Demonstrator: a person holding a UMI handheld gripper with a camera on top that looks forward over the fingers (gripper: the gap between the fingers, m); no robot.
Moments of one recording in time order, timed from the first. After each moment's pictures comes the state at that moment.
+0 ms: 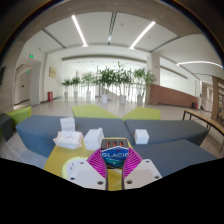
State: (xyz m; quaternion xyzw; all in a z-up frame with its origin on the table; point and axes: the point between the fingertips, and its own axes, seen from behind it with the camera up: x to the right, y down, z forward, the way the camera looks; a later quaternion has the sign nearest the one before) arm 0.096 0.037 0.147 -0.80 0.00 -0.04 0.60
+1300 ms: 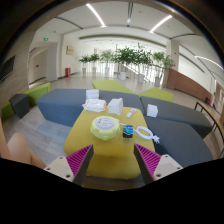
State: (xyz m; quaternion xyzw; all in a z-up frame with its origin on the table) arm 0.050 -0.157 0.121 -0.87 -0.09 0.01 0.49
